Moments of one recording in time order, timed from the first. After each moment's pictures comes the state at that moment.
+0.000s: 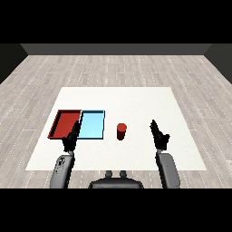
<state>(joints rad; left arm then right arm) 0.03 0.10 -0.02 -1.56 -0.02 0.03 -0.04 -0.01 -0.07 -0.01 -1.51 0.00 0.00 -0.03</state>
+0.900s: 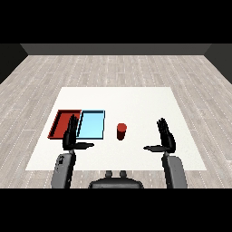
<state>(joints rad) 0.00 0.05 0.02 -1.63 0.04 -0.03 -0.38 0.04 -0.11 -0.08 -1.62 -0.10 0.17 -0.34</state>
